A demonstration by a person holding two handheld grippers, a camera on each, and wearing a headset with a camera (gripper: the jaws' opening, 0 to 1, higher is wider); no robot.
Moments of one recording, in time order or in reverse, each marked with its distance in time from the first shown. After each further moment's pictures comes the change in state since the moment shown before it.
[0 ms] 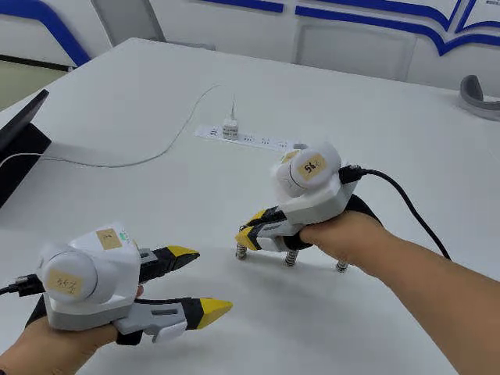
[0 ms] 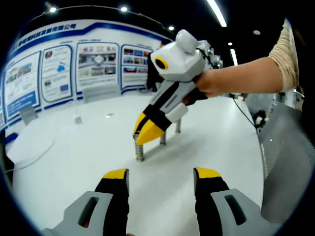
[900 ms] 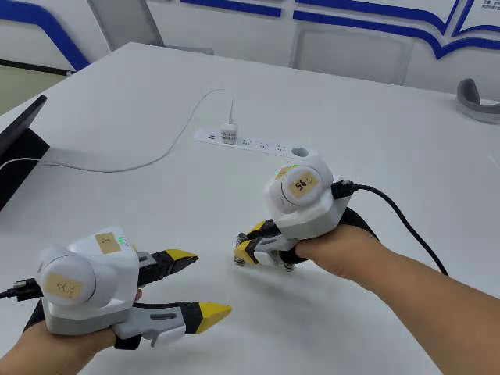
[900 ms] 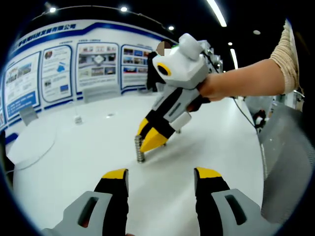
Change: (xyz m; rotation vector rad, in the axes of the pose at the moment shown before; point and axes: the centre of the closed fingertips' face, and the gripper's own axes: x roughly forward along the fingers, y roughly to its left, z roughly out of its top) left arm 0.001 0.001 0.002 0.001 0.000 -0.001; right arm 0.001 0.002 -0.009 -0.013 0.028 -0.026
